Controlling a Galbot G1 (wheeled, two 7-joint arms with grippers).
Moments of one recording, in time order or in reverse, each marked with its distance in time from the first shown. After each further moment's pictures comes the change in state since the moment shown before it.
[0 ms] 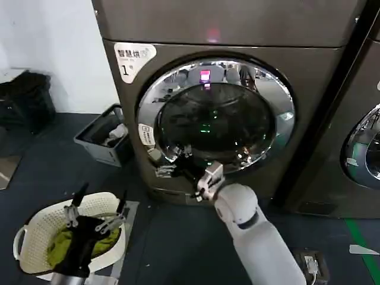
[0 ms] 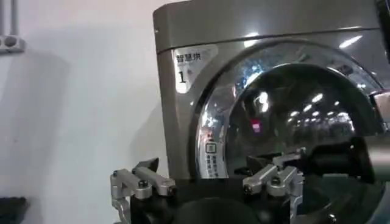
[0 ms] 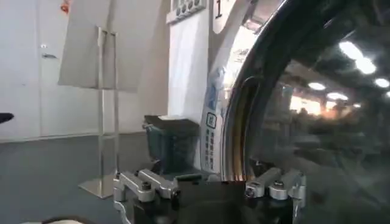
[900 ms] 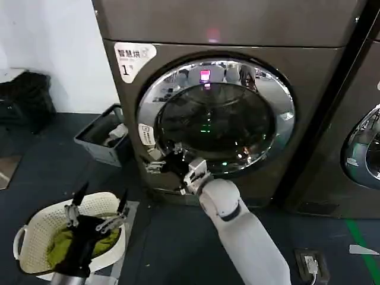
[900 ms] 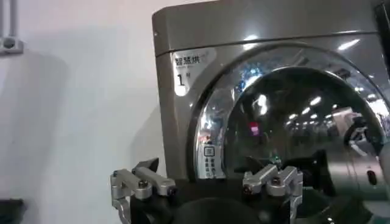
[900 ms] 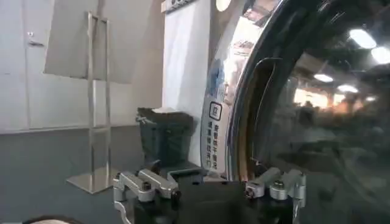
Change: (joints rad) left arm 0.003 -0.003 0.002 -0.009 0.000 0.000 0.002; right arm 0.080 0.063 -0.050 -0.119 -0.026 0.004 0.058
